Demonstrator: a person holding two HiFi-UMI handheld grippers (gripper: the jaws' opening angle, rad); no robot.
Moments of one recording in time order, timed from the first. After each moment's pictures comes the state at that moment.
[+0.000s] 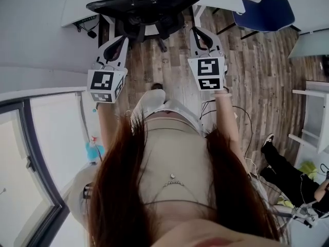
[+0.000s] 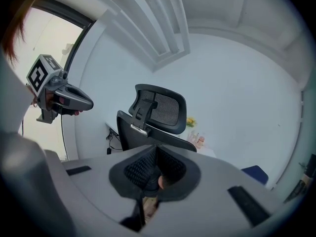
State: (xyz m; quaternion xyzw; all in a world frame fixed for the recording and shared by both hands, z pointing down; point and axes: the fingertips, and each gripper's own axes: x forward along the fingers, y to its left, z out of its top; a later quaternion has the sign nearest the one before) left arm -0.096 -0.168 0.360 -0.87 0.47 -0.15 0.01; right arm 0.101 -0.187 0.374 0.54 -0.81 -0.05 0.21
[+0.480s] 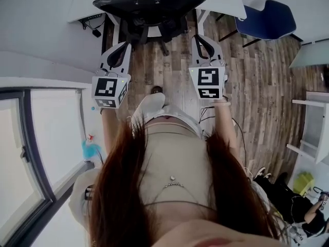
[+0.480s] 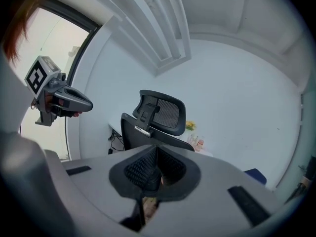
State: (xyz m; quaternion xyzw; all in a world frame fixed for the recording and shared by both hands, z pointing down) left arm -0.090 -0.125 0.357 -0.85 0.50 -0.12 0.01; right arm 0.108 -0.150 0.366 0.53 -0.82 -0.07 0.20
